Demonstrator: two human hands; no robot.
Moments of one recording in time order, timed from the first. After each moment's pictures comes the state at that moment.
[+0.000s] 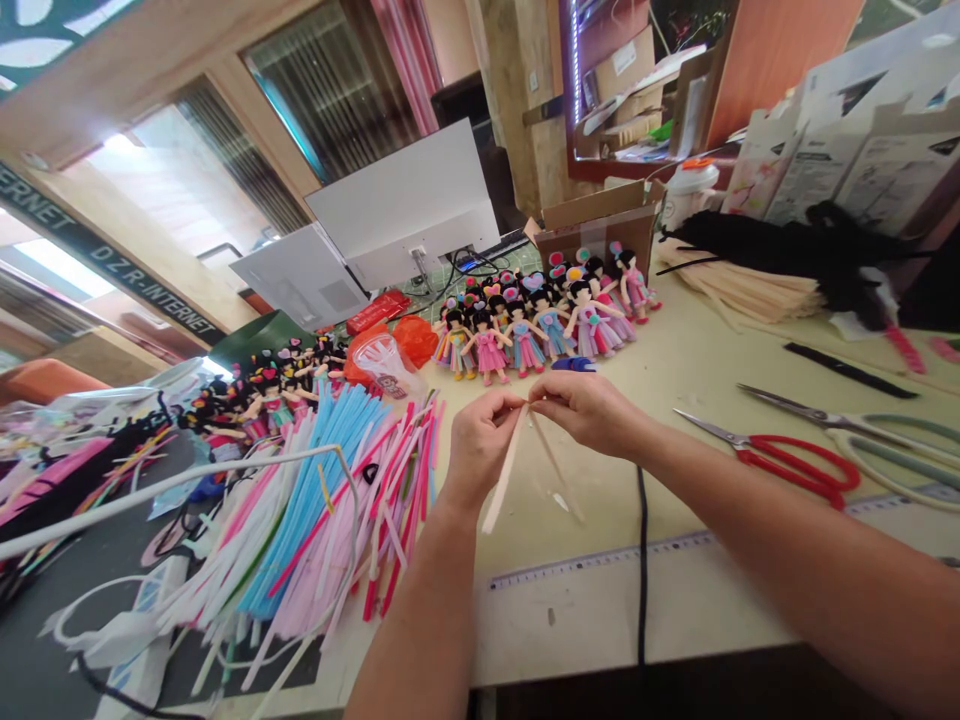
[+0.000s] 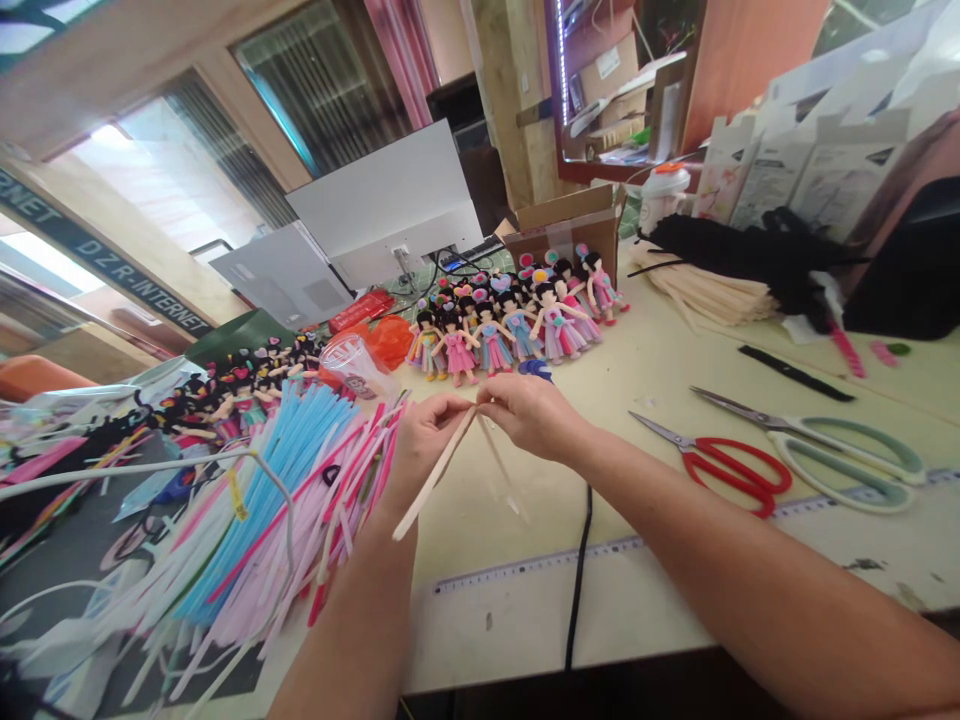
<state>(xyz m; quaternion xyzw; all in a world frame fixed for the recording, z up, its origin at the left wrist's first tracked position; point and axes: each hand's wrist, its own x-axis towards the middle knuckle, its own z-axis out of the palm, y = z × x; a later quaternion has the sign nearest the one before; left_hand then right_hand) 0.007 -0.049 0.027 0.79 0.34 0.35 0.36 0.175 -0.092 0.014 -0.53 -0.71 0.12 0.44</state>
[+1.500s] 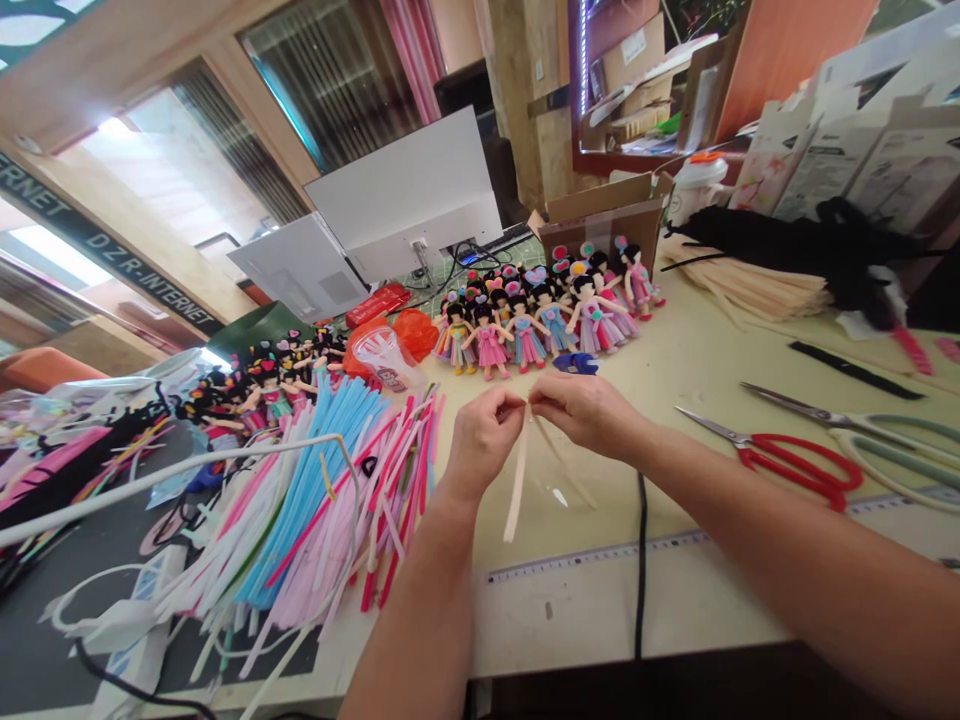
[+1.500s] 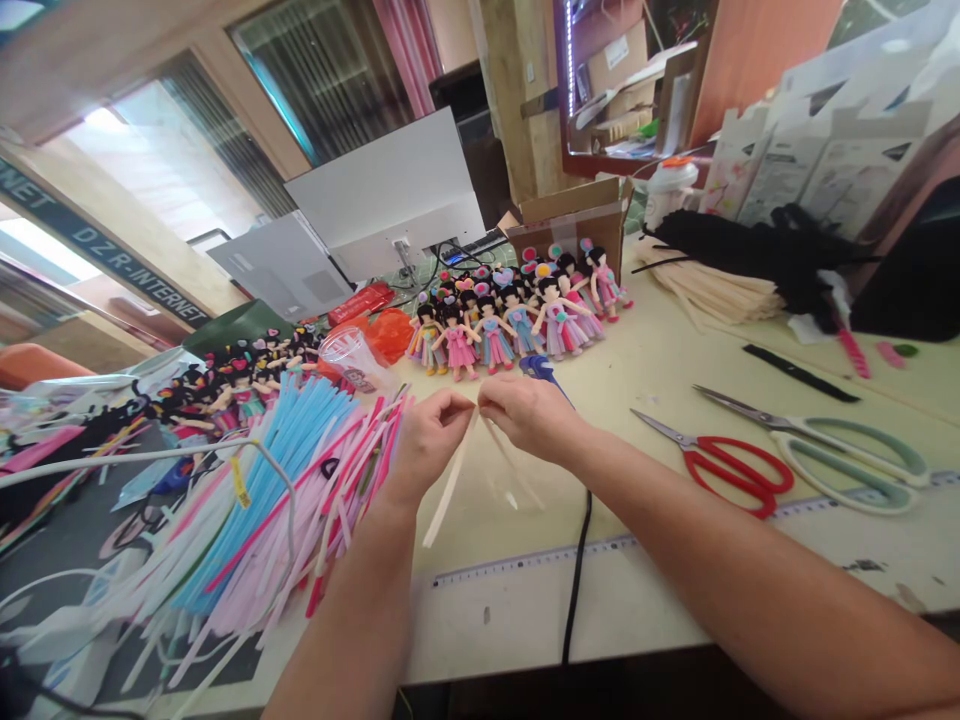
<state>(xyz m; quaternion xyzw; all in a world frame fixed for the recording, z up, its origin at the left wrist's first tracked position) 0.006 -0.042 0.020 0.83 0.35 0.33 0.27 0.175 -0.088 -0.001 -0.53 -0.75 0.04 0.40</state>
